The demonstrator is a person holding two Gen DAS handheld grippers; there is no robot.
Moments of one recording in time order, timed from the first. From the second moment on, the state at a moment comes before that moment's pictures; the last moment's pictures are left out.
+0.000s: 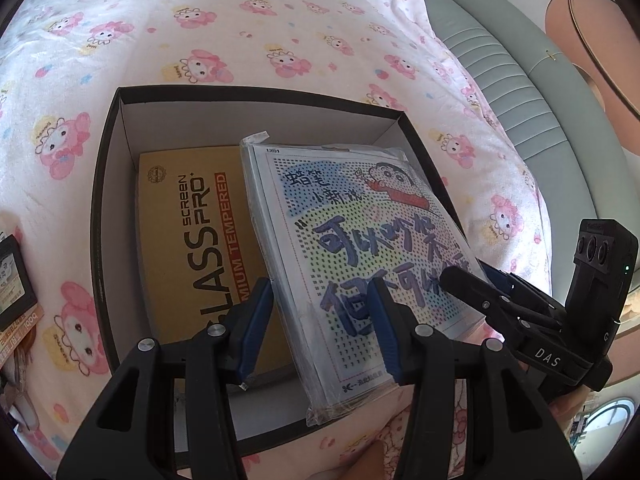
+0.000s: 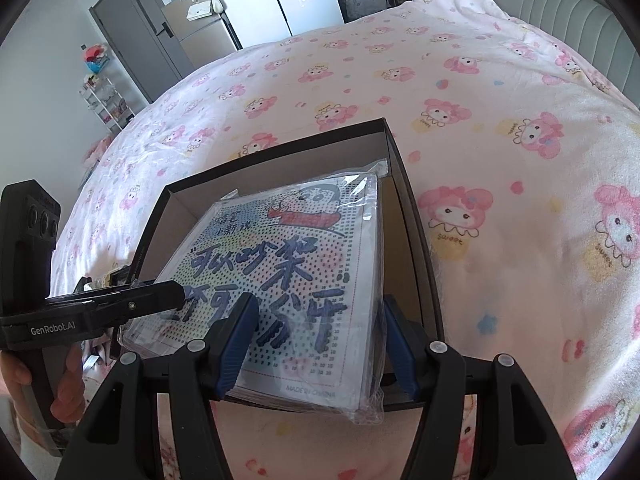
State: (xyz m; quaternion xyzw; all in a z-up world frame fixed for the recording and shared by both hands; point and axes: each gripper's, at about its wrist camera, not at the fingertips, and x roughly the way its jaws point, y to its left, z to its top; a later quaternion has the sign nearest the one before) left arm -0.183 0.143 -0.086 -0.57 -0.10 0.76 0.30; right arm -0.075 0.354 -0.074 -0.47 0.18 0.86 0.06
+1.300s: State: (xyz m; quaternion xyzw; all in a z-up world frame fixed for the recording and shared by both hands) left arm -0.180 0.134 -0.122 -0.61 -0.09 0.76 0.21; right arm -0.101 0.329 -0.105 -0.50 0.09 0.86 0.07
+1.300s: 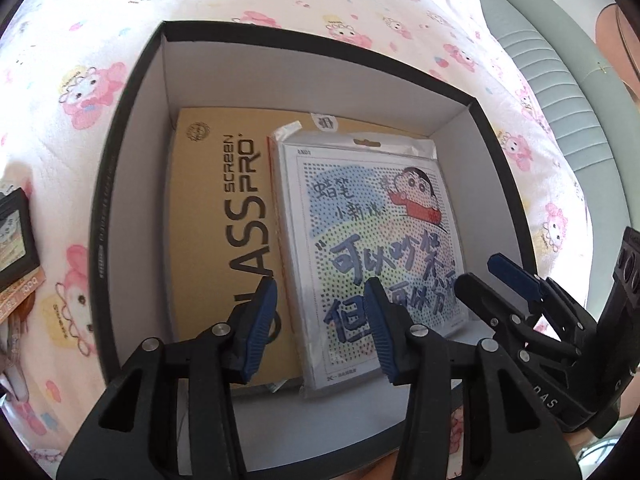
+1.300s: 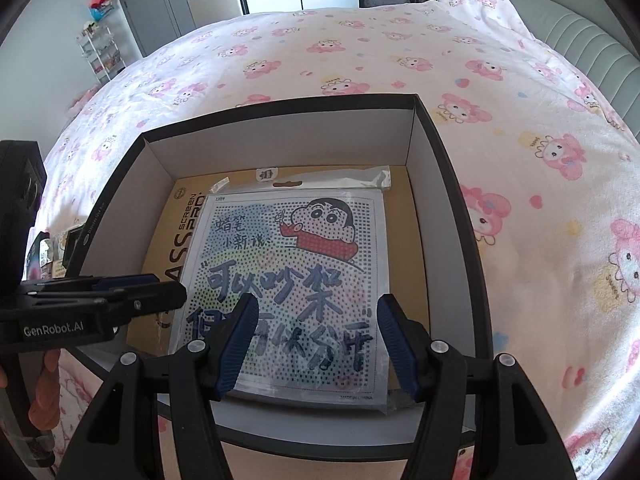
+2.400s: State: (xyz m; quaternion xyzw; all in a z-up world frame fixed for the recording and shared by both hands) left arm -0.195 0.171 -0.160 -0.66 -0.11 0.71 0.20; right arm -0.096 0.327 -0.121 -0.50 0.13 0.85 0.05
